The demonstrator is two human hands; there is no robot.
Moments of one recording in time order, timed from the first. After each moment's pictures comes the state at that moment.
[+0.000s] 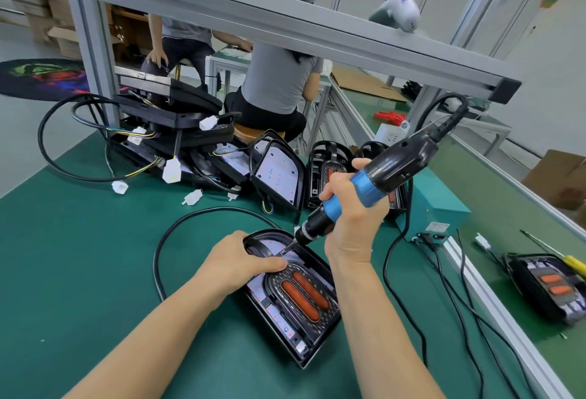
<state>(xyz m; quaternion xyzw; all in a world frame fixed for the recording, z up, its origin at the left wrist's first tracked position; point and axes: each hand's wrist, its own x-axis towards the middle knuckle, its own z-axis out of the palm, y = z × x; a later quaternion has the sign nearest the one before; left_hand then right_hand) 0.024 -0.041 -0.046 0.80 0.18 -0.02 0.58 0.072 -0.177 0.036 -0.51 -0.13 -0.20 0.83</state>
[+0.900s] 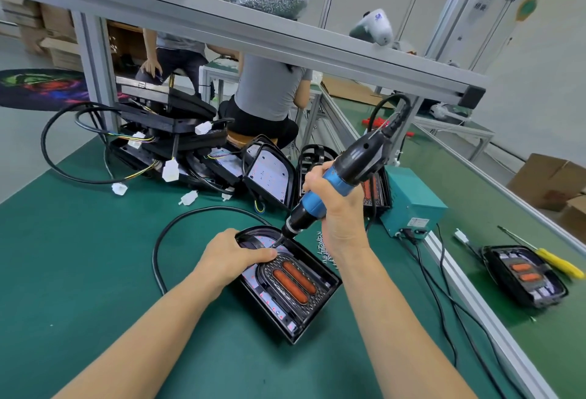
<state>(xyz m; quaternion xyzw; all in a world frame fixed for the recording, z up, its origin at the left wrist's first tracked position) 0.021 -0.047 -0.049 0.79 0.18 0.03 0.58 0.070 -0.197 0.042 -0.58 -0.23 -0.04 0.78</state>
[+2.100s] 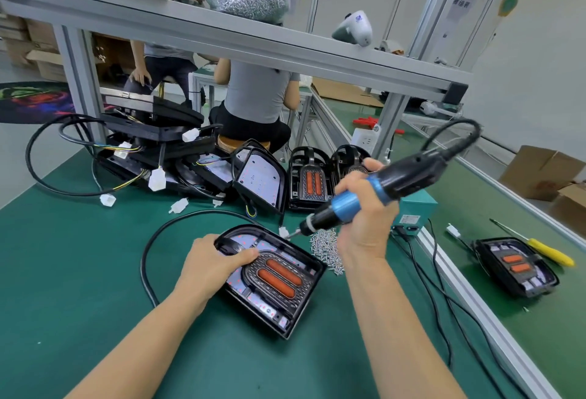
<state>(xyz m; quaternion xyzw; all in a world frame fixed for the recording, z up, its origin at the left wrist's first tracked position) 0.010 -0.043 -0.049 0.78 0.21 0.10 0.58 0.065 -0.226 0.050 -0.45 -0.11 -0.20 0.86</state>
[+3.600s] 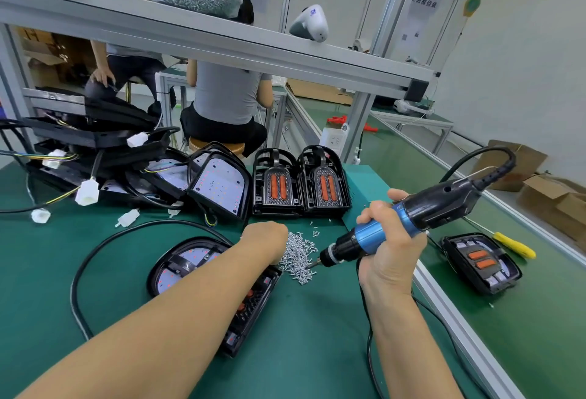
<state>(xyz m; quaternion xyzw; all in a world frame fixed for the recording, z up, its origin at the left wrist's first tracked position) 0.130 -0.159 -0.019 0.99 -0.06 -0.10 -0.01 0.072 -0.312 0.033 -0.48 -0.05 -0.27 0.83</state>
